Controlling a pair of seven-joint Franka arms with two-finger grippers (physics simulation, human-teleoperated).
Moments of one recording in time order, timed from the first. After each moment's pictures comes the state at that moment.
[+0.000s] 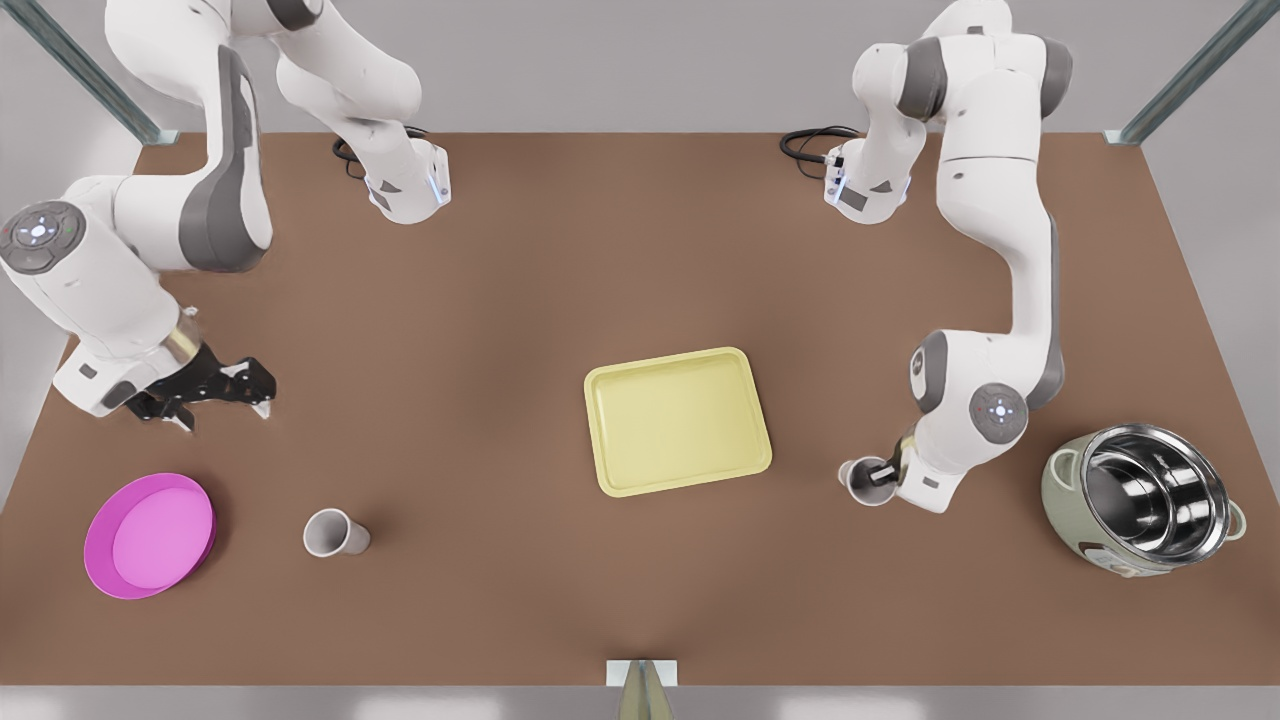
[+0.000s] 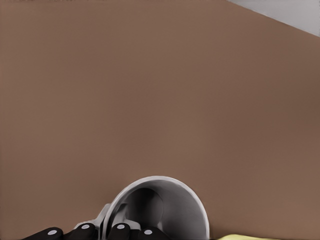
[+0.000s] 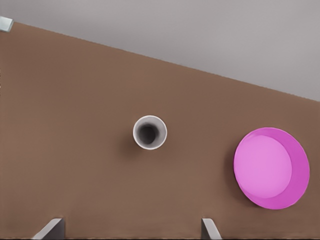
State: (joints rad) left arm -0.33 0.57 0.22 -1.58 -0.17 2.15 -0.38; right arm -0.17 0.17 0.21 -1.51 -0.09 1.83 -0.17
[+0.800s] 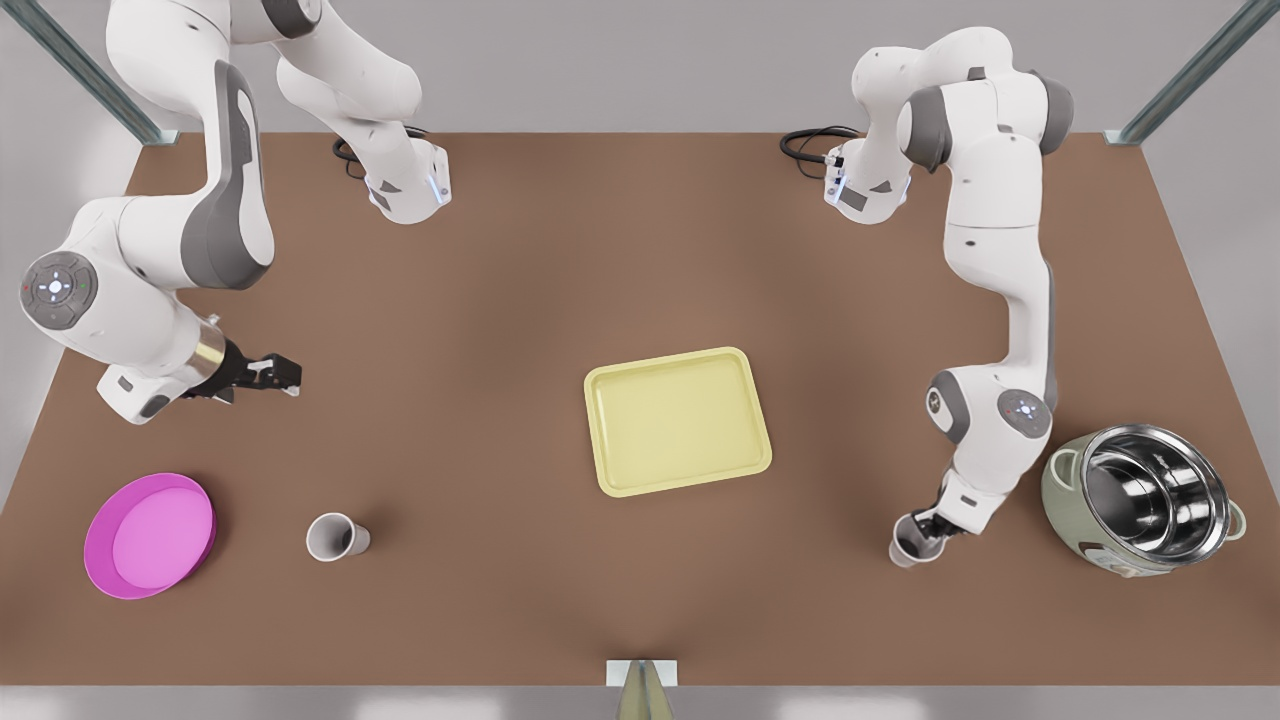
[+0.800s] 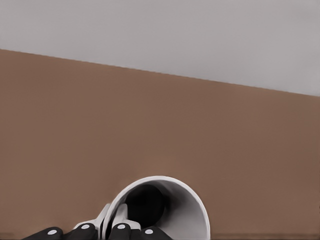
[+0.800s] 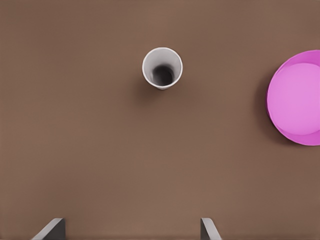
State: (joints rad) left arm -0.23 0.71 0.22 -1.64 -0.32 2.70 0.04; right arm -0.17 0.23 0.21 -1.51 -0.05 1.68 -0.08
